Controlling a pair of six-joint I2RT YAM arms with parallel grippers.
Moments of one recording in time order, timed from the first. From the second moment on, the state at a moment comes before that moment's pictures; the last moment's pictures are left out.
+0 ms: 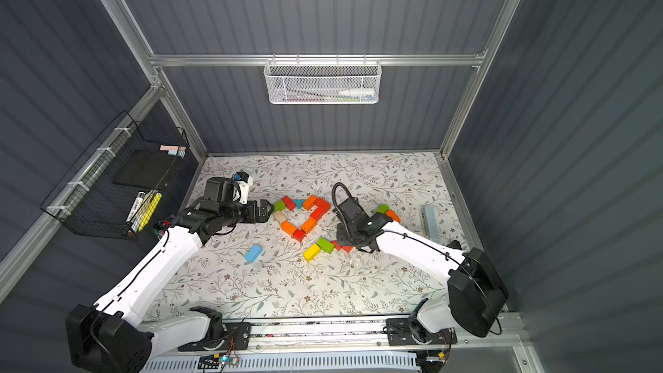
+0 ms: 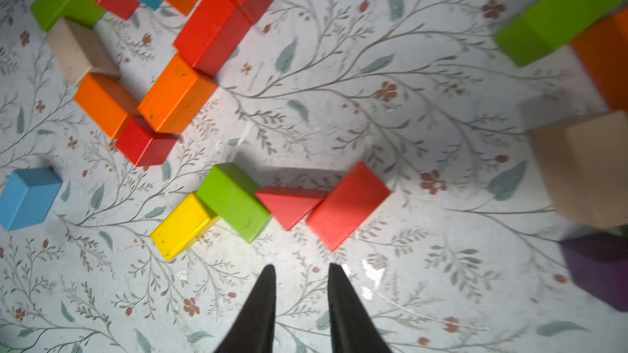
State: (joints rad) left arm -0.26 1.19 1.02 -0.61 0.15 -0.24; right arm 0.67 1.41 0.99 -0.66 0.12 0.64
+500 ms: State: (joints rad) left arm -0.26 1.20 1.02 -0.61 0.15 -0.24; right arm 0.25 1.72 1.19 -0.68 -0.07 0.57
